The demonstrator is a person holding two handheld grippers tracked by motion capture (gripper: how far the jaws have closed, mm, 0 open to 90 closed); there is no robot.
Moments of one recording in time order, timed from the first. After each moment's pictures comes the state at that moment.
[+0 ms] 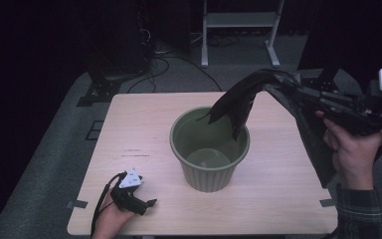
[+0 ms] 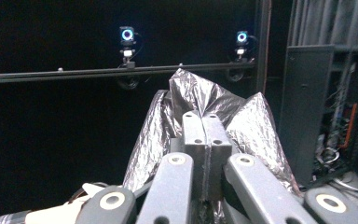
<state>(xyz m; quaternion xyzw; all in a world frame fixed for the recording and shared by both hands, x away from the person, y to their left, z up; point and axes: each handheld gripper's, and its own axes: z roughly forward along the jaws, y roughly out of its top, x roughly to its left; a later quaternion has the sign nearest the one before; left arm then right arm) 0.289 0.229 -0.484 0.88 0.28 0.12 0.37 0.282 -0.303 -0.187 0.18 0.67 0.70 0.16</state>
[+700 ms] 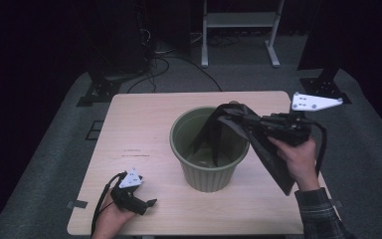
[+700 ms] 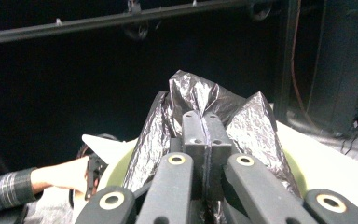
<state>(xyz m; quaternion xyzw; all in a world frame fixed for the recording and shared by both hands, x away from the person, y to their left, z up) 0.290 0.229 -0.484 0.88 0.28 0.12 0.37 0.332 -0.230 -0.272 0.21 0.74 0.64 0.08</state>
